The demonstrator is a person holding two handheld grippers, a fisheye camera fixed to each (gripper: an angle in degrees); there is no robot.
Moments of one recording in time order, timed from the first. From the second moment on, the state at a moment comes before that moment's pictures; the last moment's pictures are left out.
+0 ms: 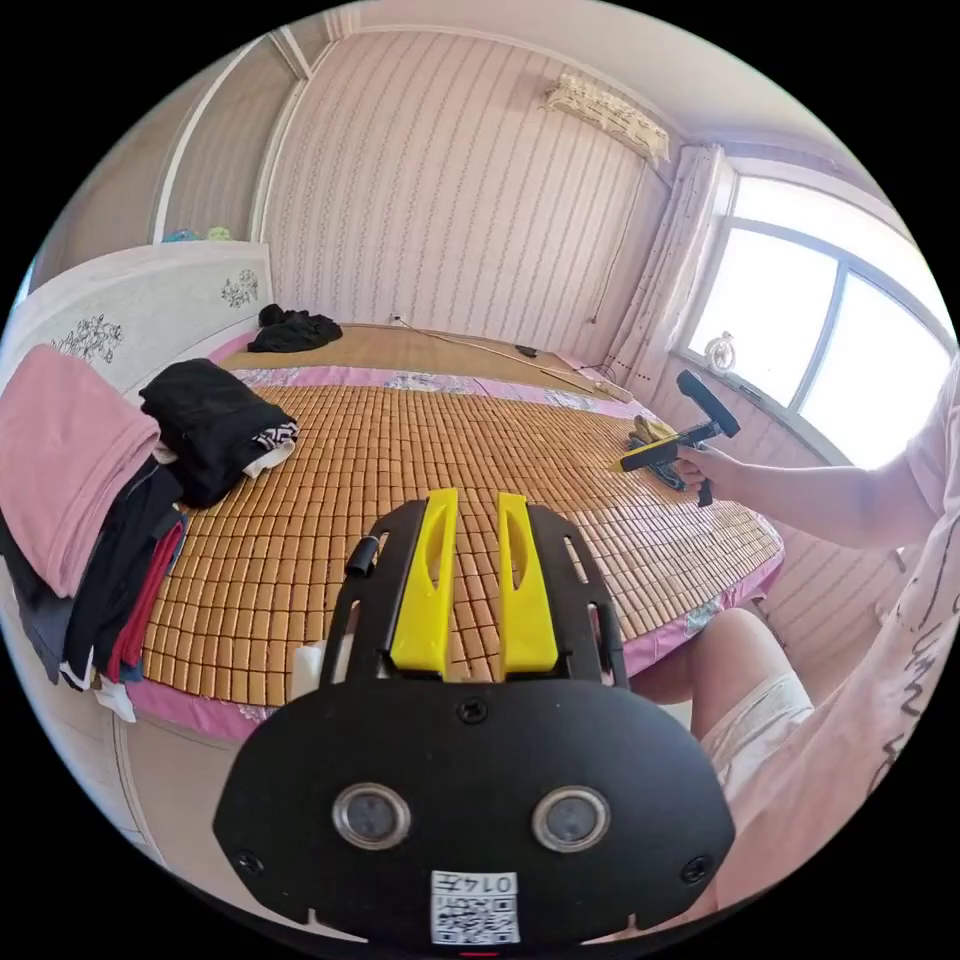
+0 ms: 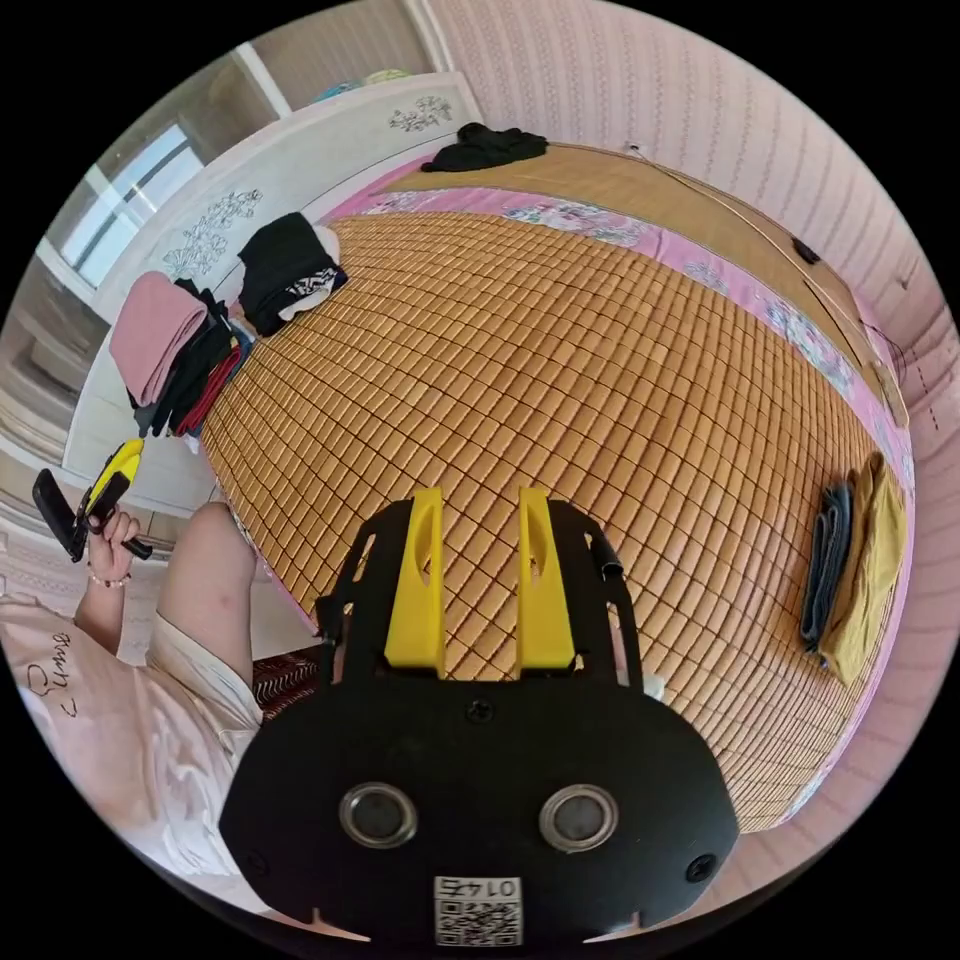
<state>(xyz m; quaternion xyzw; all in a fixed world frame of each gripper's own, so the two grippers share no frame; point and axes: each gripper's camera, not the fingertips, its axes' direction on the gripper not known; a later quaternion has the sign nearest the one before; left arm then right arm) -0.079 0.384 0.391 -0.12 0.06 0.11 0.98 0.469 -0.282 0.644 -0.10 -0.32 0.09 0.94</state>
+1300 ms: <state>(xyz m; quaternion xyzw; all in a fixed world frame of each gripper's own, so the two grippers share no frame) 0.483 0.444 0.898 -0.29 0.33 0.41 0.80 0.773 -0.063 0.646 -0.09 -0.06 0.33 0.94</state>
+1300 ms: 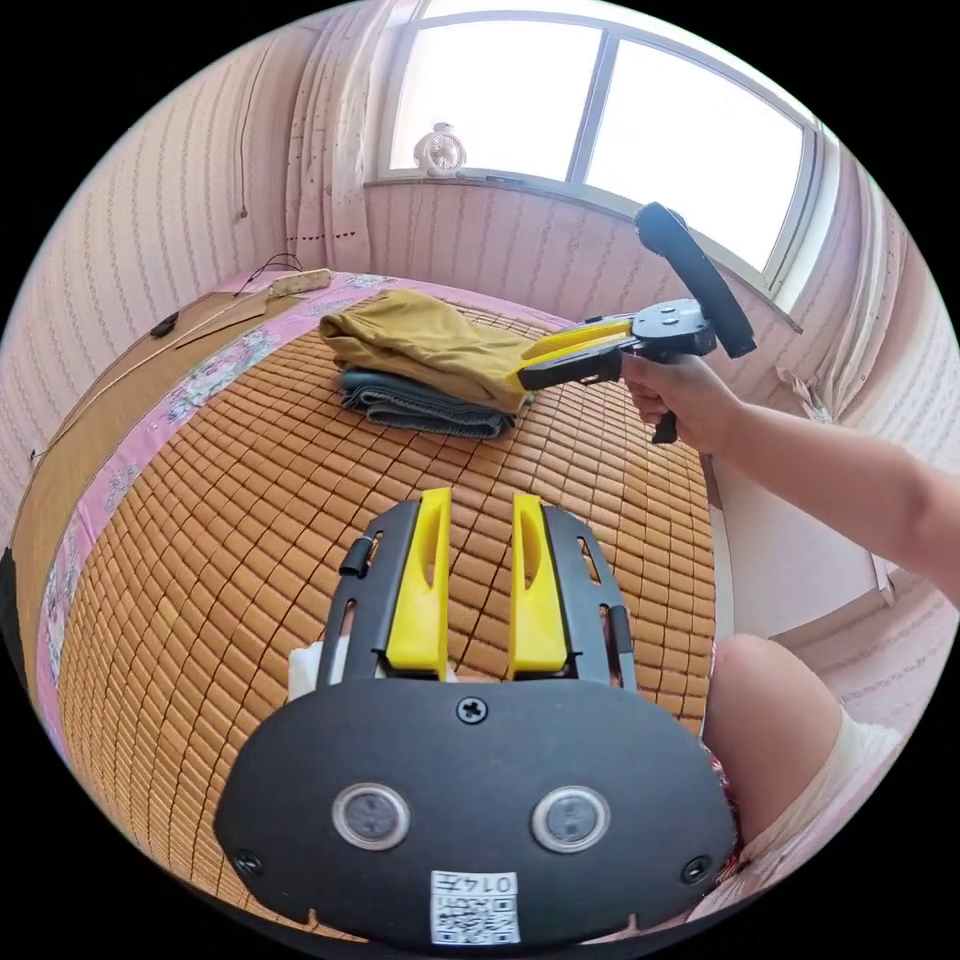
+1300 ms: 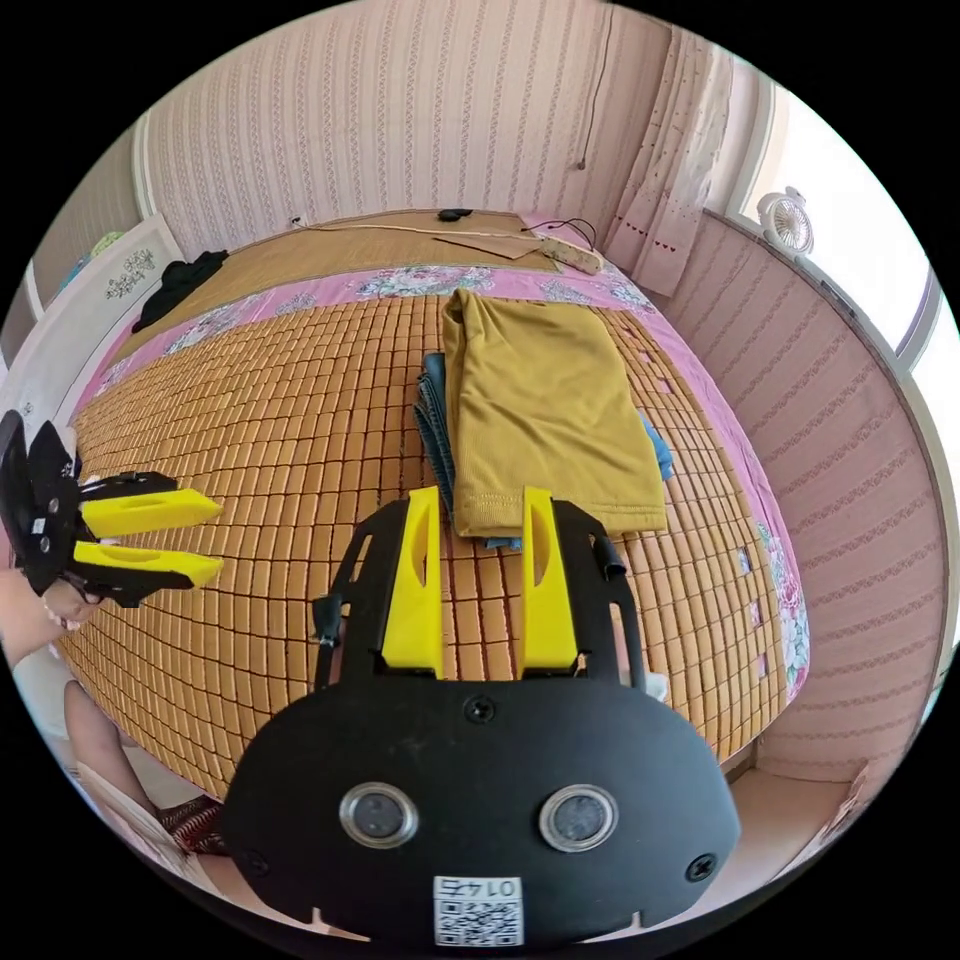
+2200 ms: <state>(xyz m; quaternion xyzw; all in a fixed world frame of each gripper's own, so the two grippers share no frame) 0.384 0.292 0.814 -0.28 0.25 0.28 0.88 0.841 -0.041 0.411 0.19 -0.29 0.26 0.90</state>
